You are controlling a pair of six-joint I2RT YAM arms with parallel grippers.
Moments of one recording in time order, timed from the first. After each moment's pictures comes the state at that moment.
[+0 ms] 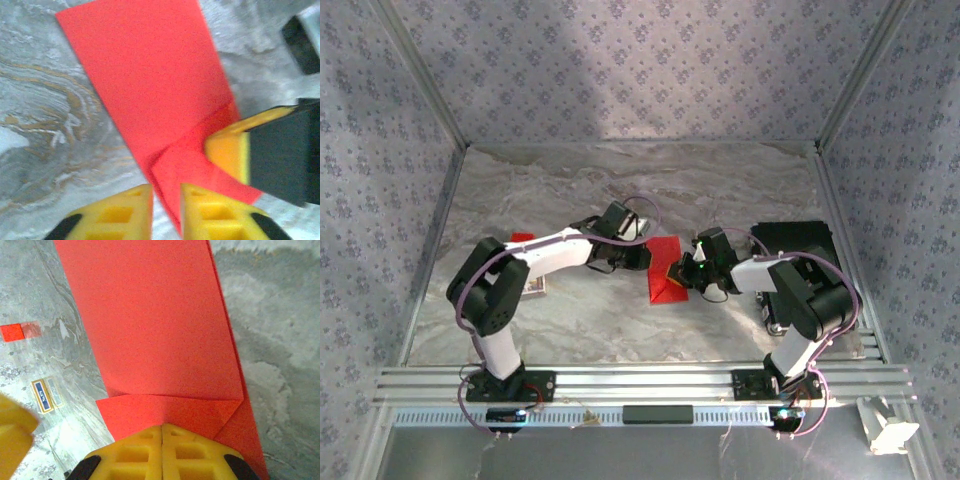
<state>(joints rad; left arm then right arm) -0.72 1.76 1.11 -0.34 0.32 -0.49 0.47 1.67 0.59 0.22 -0.50 0.99</state>
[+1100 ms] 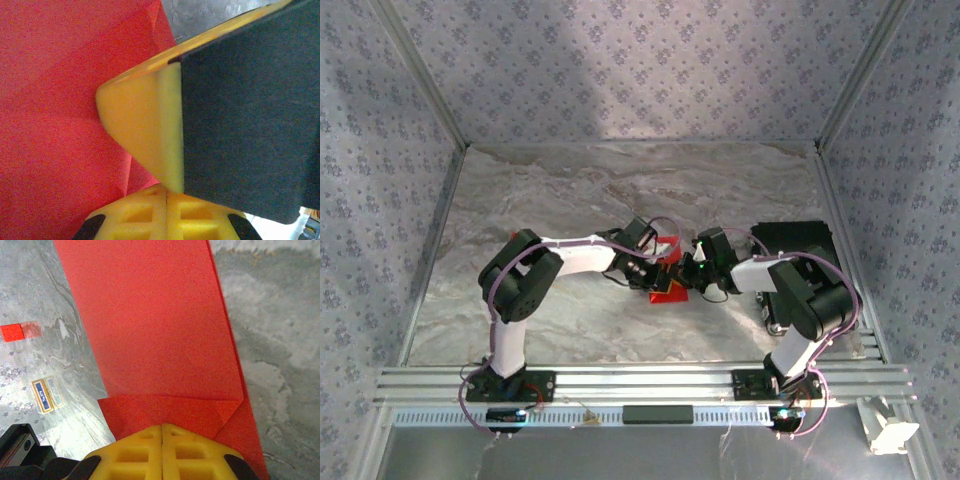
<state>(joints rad) -0.81 1.95 1.15 -0.30 0.61 -0.55 0.47 1.67 0.59 0.22 -0.50 0.99</state>
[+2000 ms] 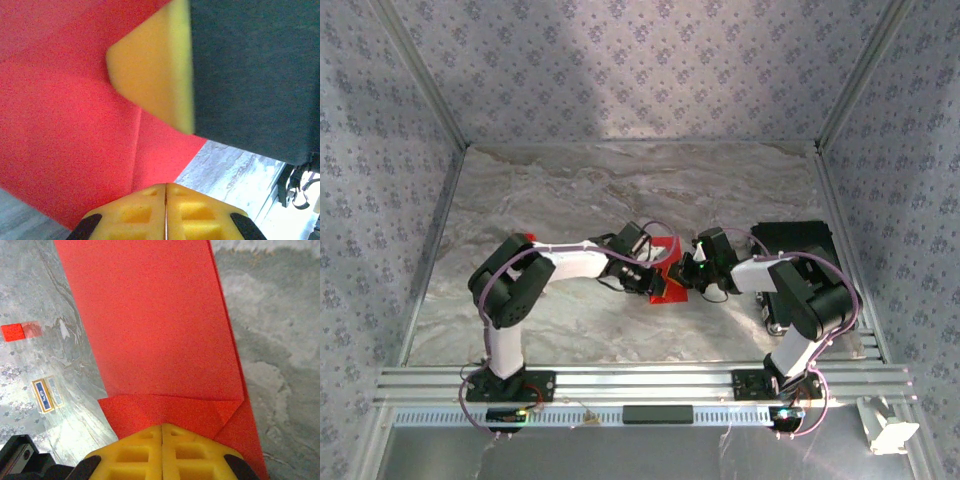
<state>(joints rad) -0.81 1.88 1.05 -0.25 0.60 -0.54 0.47 1.67 0.59 0.22 -0.50 0.99</state>
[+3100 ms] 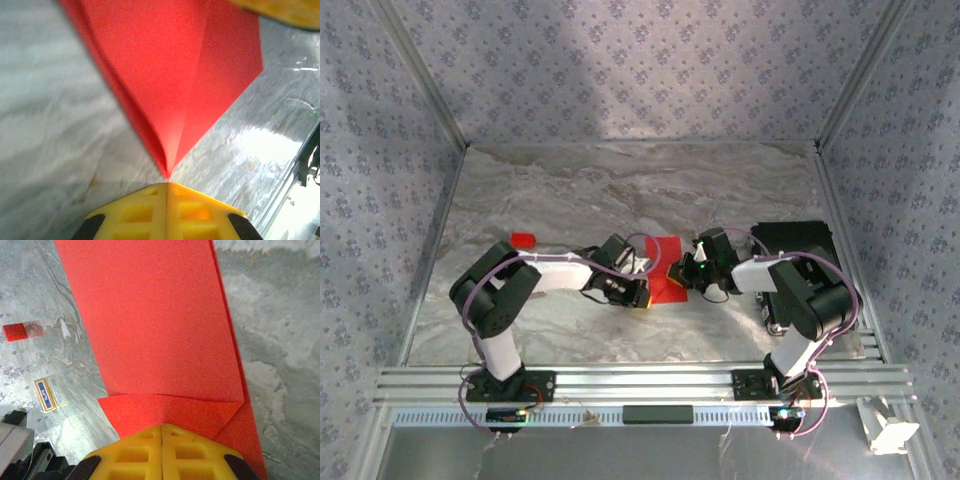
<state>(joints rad) -0.79 1.76 0.84 -0.20 0.59 -0.54 0.46 1.67 0.59 0.23 -0.51 0.99</state>
